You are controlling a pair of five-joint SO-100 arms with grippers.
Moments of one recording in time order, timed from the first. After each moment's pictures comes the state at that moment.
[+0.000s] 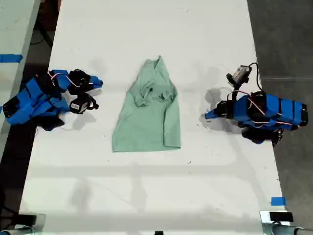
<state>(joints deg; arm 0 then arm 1) -41.6 205.1 183.3 63.1 -2.9 13.3 200.0 175.6 75.3 -10.2</state>
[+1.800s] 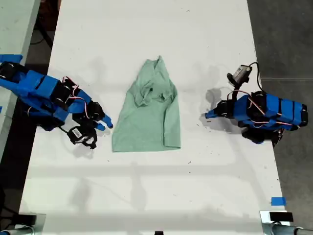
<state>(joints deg) 9.1 136.8 137.5 63.8 -33.0 14.2 200.0 175.6 75.6 -10.7</state>
